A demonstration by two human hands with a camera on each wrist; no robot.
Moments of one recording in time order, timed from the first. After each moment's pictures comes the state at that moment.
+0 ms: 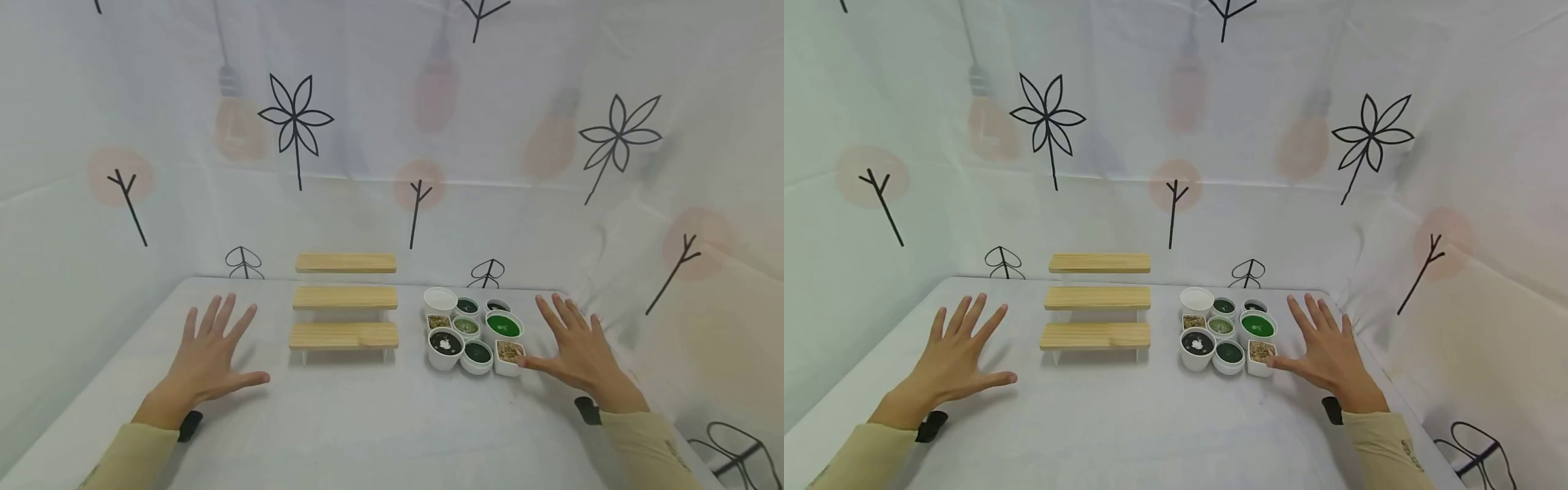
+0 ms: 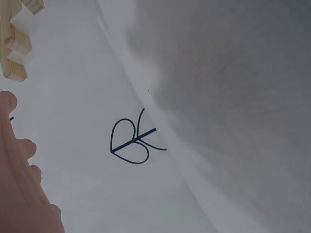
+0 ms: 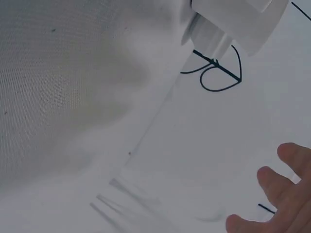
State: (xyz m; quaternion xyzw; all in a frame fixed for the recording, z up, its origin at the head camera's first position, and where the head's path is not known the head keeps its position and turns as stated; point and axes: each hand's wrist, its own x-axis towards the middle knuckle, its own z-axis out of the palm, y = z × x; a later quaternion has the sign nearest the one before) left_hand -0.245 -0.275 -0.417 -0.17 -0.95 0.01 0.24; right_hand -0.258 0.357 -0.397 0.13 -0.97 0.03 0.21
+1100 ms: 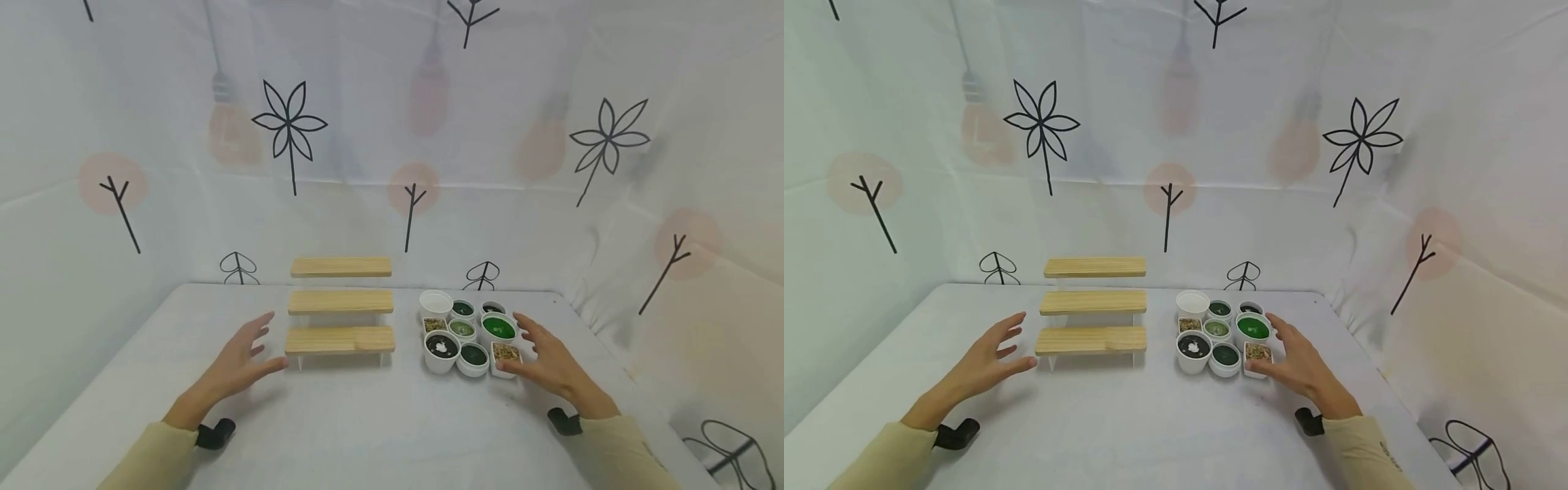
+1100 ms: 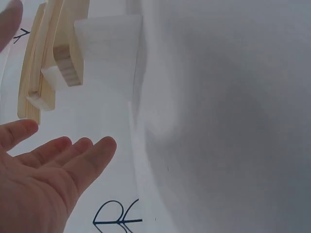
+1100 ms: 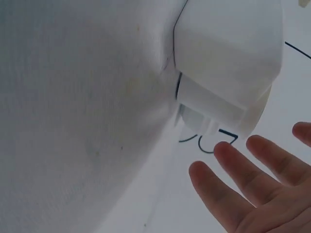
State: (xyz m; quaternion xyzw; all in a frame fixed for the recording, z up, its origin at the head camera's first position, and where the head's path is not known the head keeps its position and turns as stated) left_hand -0.255 -0.226 -0.414 -0.14 -0.92 -0.37 0.08; right_hand -0.254 0.325 -0.412 0.12 -0.95 0.27 0.11
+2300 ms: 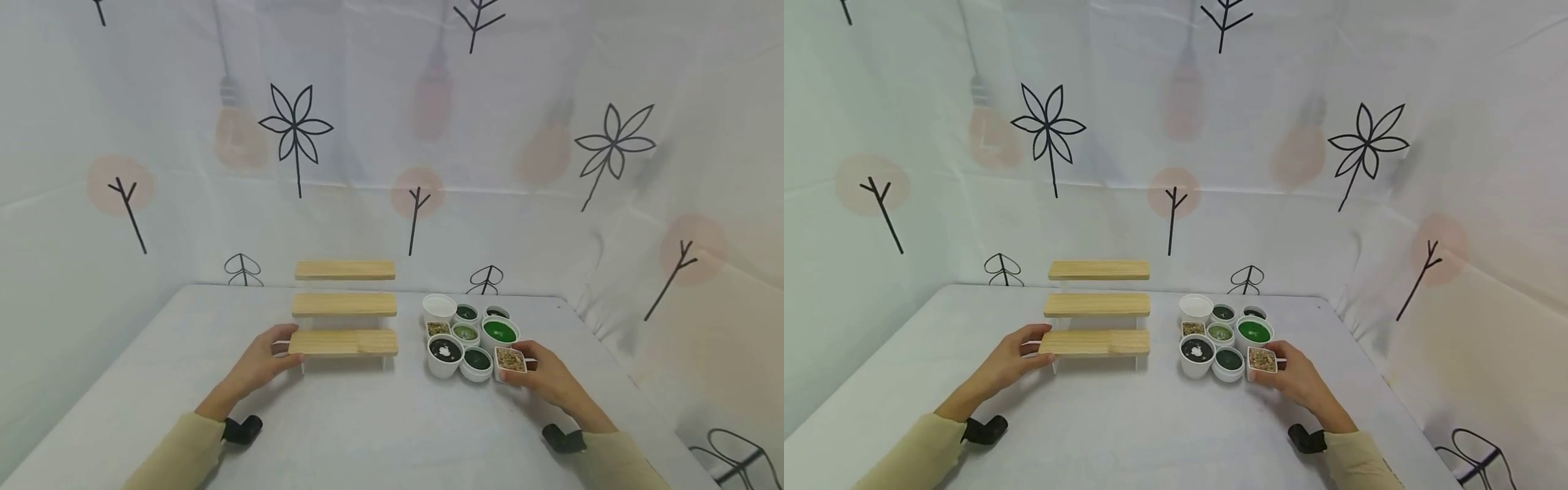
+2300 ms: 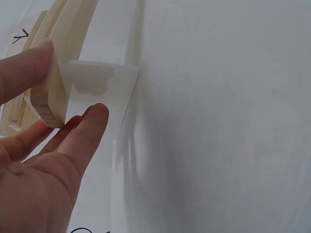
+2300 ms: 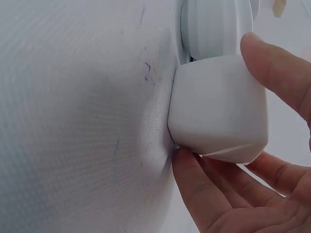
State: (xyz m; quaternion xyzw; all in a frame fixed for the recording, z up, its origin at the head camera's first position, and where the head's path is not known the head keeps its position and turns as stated) left_hand -0.273 -0.202 -0.424 -0.07 -0.88 -0.48 -0.01; right_hand -0.249 0.313 -0.419 0.05 -0.92 0.39 0.02
